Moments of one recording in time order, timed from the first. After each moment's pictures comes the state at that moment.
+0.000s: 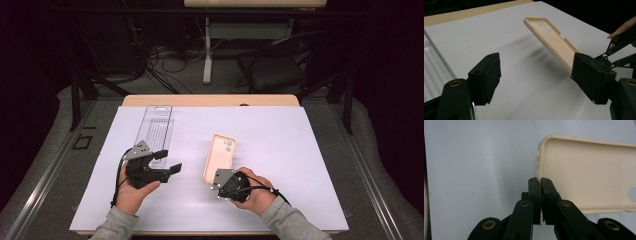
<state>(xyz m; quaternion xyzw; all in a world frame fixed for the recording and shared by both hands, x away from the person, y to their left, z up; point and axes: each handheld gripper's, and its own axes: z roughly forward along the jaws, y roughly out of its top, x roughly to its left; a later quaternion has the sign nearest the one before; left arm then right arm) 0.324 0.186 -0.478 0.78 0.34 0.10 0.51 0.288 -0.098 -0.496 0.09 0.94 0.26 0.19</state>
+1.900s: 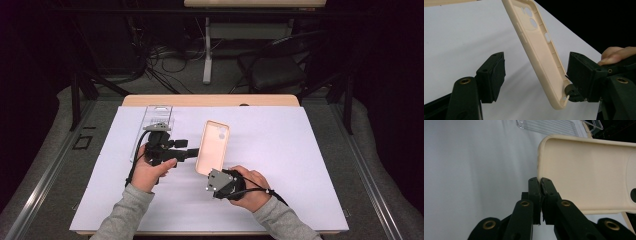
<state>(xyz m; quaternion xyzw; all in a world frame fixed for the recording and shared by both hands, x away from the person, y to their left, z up) 0.369 0.144 -0.455 0.79 0.37 -0.02 0.50 0.285 -0.086 -0.489 0.05 0.91 0.31 0.29</state>
